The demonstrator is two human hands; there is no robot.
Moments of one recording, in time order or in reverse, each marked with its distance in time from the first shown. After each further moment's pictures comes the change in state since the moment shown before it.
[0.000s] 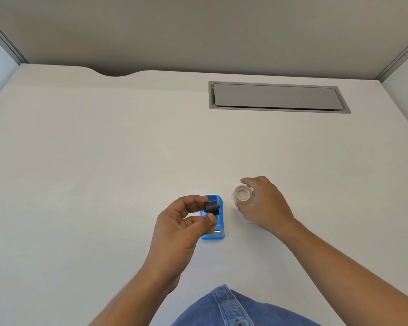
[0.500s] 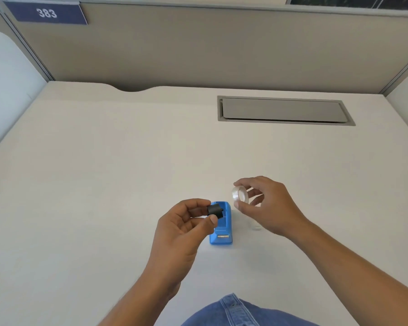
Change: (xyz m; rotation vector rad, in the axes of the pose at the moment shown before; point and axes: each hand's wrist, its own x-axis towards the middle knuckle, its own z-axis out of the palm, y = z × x) left_hand -0.020 0.014 -0.013 0.005 0.014 0.110; right_hand -0.020 -0.041 -0.039 0.343 -0.037 -0.208
